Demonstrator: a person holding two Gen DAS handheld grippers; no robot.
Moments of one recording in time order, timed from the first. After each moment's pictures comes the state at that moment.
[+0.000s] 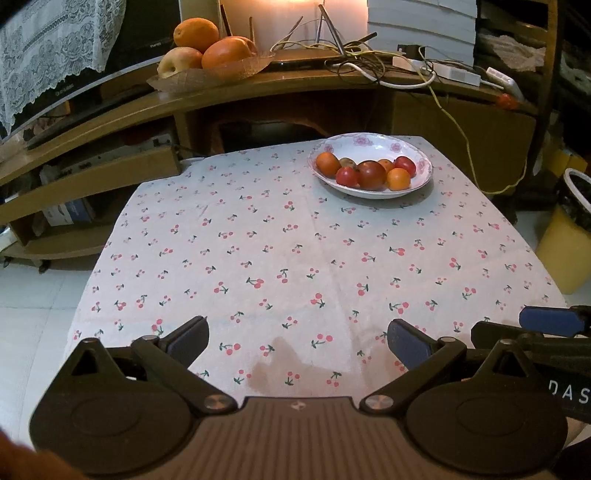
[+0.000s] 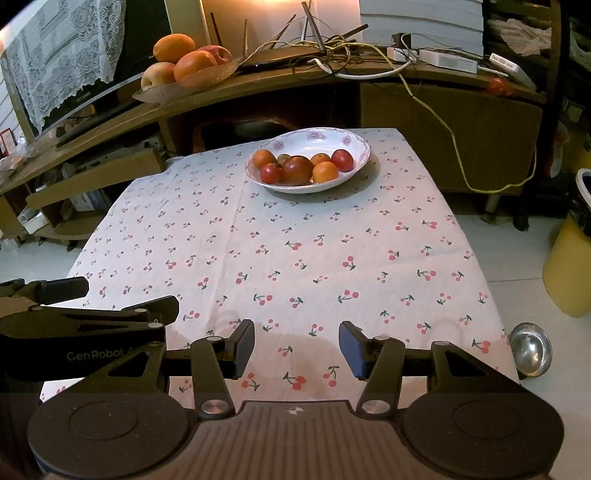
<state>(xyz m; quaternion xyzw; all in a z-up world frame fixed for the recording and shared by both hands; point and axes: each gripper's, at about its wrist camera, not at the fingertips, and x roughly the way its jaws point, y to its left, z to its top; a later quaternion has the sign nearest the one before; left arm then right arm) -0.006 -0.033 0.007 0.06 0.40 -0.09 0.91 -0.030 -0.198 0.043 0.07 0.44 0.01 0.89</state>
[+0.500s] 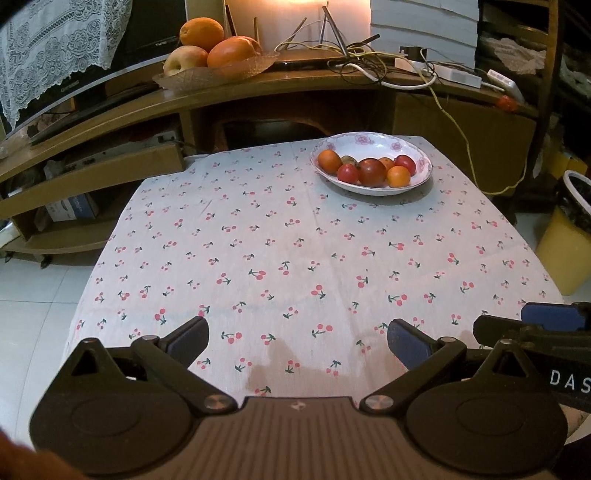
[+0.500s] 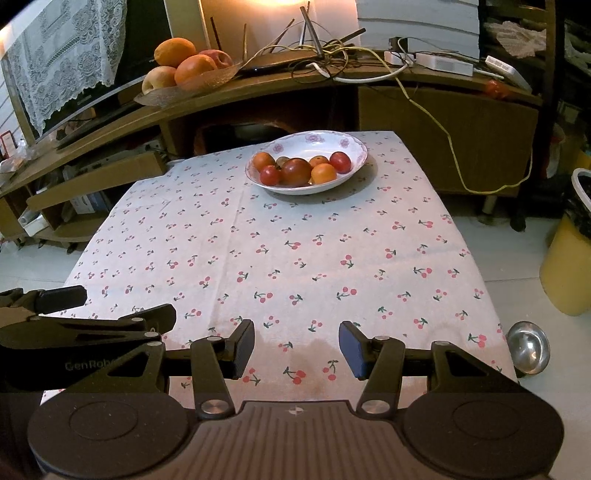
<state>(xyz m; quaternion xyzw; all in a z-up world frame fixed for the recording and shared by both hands) -0.015 -0.030 0.007 0.06 0.40 -0.09 0.91 -0.036 -0.198 0.045 0.07 0.44 0.01 0.90</state>
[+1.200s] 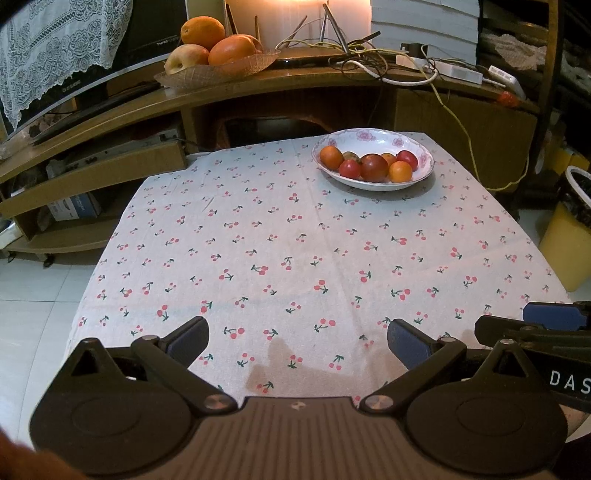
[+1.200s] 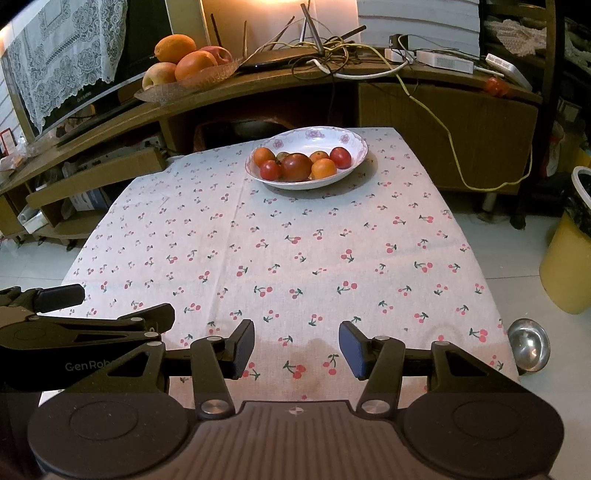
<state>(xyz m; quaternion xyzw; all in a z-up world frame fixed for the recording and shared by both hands) -0.017 -0.029 0.004 0.06 0.40 -0.08 0.91 -0.038 -0.196 0.043 0.07 0.44 0.00 0.89</state>
